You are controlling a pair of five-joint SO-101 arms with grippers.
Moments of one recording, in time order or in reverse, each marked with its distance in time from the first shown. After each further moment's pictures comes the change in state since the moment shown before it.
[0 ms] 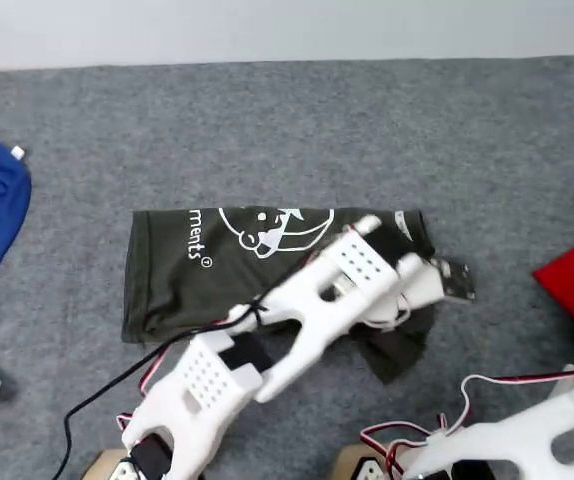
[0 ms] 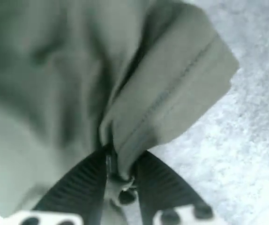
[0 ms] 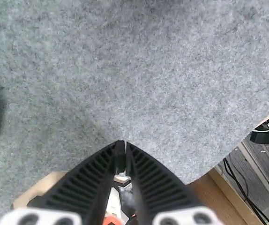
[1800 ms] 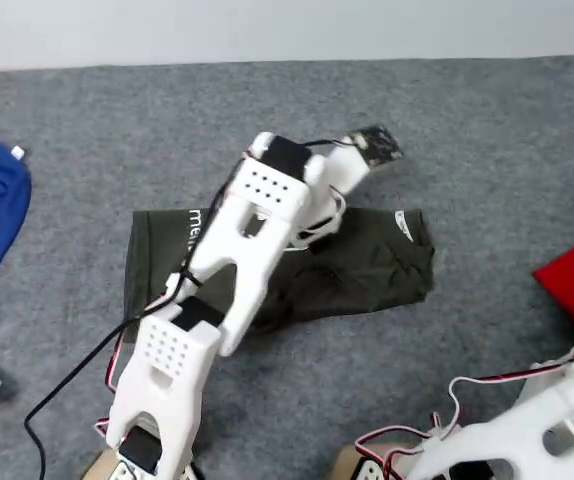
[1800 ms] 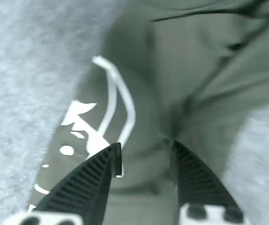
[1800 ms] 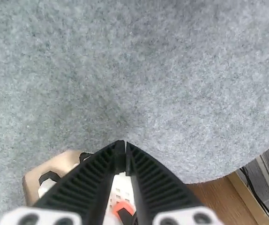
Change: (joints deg) left arm -16.4 -1.6 -15.3 -1.0 3.3; right arm -6.0 -0.5 5.5 2.5 0.0
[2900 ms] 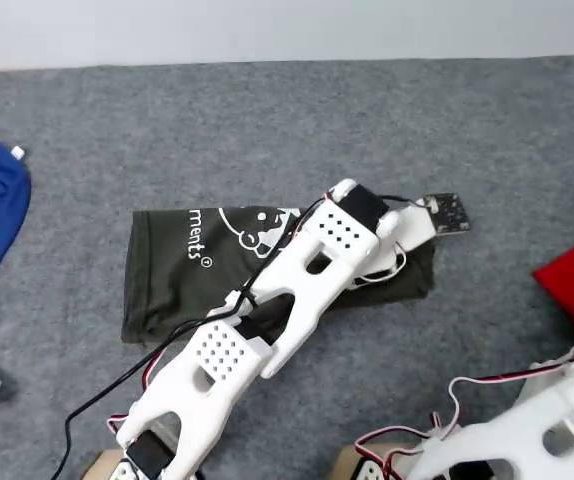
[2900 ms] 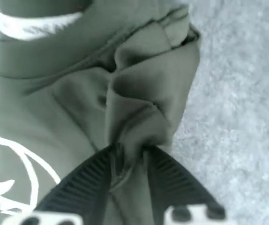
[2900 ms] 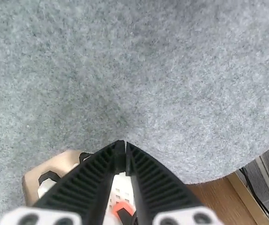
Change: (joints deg) left arm 10.9 15.7 -14.2 0.4 1.0; right arm 0.0 0.0 0.0 0.0 0.1
